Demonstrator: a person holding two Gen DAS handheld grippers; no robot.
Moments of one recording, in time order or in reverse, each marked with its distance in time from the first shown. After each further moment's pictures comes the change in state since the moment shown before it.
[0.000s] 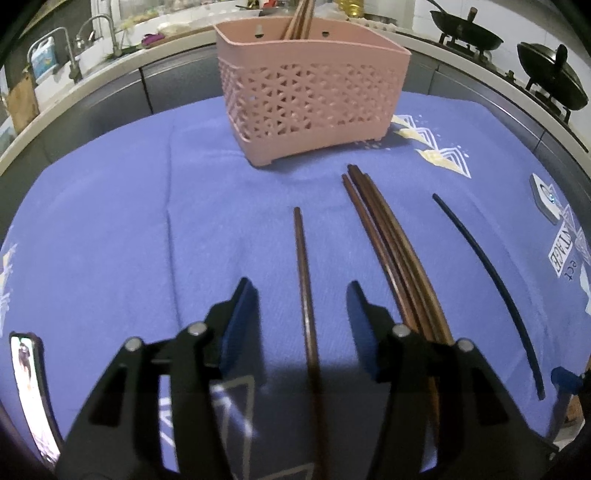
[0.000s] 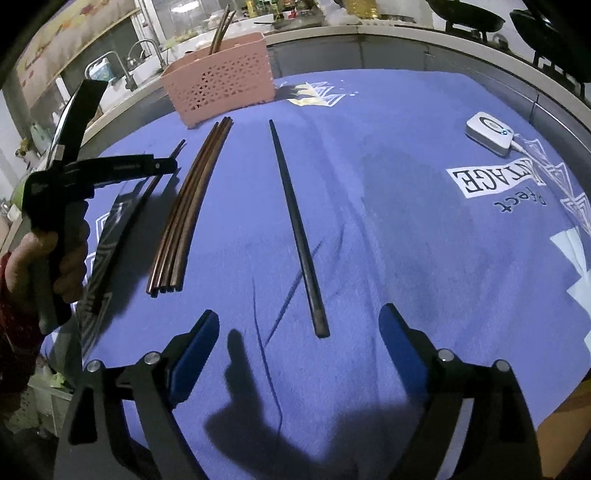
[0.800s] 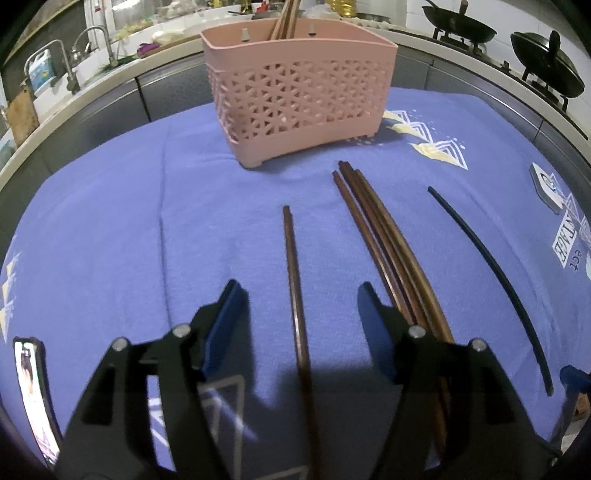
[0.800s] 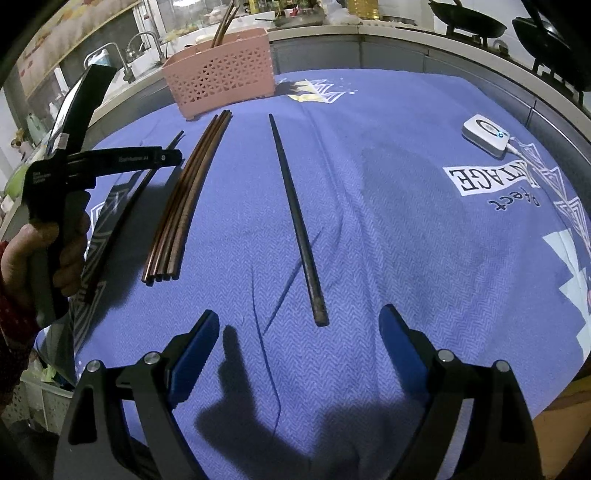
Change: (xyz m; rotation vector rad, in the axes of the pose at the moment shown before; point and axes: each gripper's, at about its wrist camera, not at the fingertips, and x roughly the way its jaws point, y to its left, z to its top) left arm 0.002 -0.010 -0.004 0.038 -0.014 0.032; right arm 0.000 0.006 -0.003 -0.025 0.005 -0.039
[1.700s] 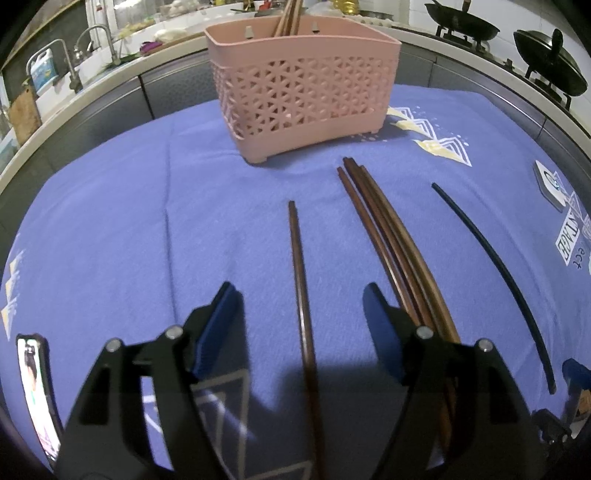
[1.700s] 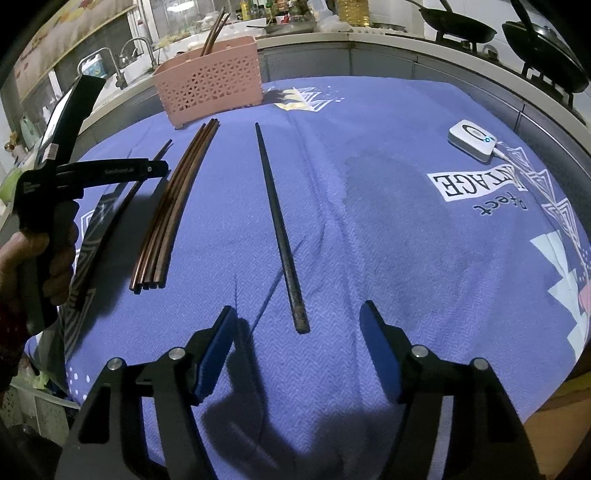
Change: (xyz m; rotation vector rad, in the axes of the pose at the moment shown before) left arm -0.001 0.002 -0.004 -0.002 0.006 0.015; right arm -0.002 -0.008 0.001 0.008 -0.031 -0.038
